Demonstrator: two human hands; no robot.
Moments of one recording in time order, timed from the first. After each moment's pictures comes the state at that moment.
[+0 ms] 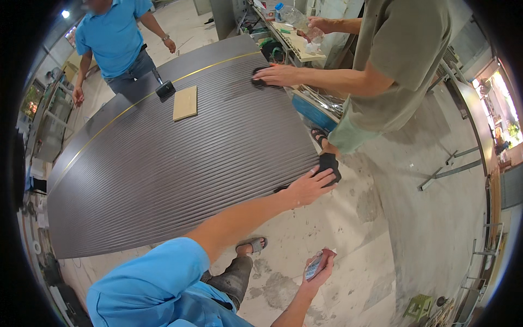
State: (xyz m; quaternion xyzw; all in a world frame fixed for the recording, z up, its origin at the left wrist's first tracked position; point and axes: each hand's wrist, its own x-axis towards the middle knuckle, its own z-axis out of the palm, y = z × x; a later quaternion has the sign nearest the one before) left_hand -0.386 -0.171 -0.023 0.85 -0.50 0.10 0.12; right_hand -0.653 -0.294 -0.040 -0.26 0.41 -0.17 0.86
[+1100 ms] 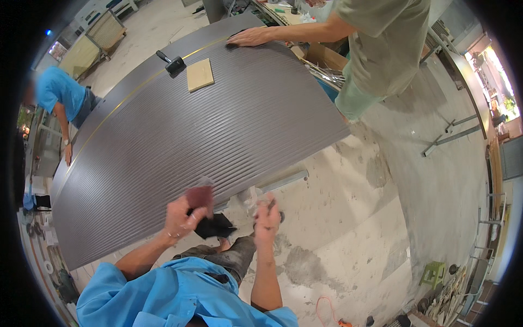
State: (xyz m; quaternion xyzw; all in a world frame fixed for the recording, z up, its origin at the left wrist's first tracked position) left_hand -0.646 0.211 0.085 0.90 -0.12 -0.02 0.42; right_hand -0.667 -0.018 0.004 -0.54 0.29 -0.04 0.79
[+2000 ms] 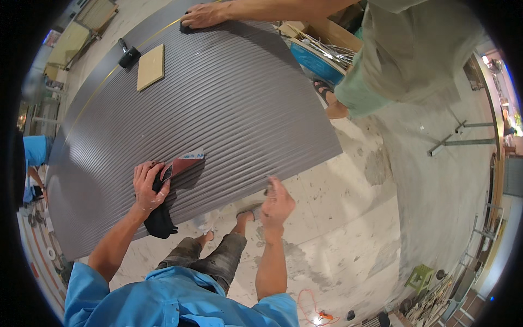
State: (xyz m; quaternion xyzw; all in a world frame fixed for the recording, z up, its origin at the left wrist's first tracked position) left_hand -0.501 0.177 -0.010 0.96 -0.17 0.16 0.16; right_hand -0.520 -0.159 -0.086 -0.83 0.03 -0.26 0.49
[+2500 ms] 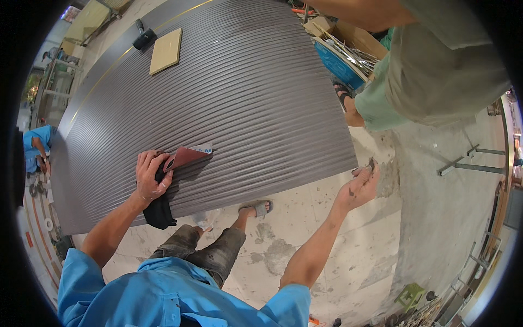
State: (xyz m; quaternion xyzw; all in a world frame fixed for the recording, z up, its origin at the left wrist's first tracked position) left_hand -0.504 0.180 -0.012 0.97 -0.16 0.15 0.14; right_hand -0.424 -0.287 -0.069 -0.82 0.24 -0.34 0.38
